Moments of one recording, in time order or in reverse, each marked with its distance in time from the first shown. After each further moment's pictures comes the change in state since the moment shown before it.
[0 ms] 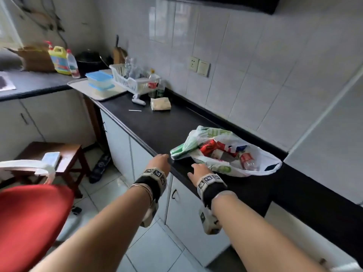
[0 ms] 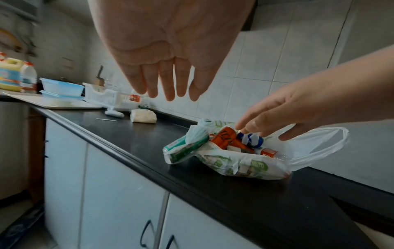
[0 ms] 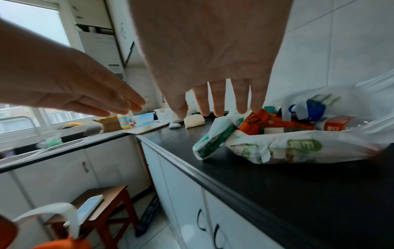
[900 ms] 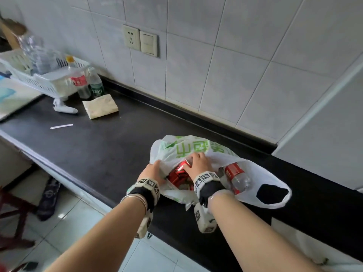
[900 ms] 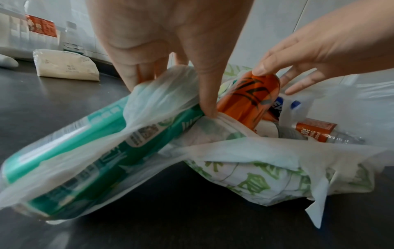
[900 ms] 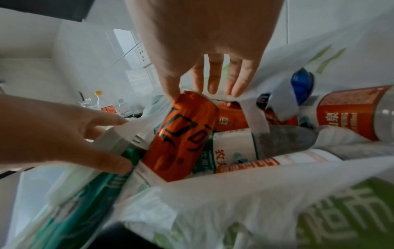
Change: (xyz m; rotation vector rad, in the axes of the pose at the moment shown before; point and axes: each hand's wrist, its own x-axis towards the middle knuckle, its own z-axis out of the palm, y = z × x) left_hand 0.263 0.079 0.103 0.065 -0.373 0.075; right_hand 0.234 0.117 -0.037 0.185 0.203 0.264
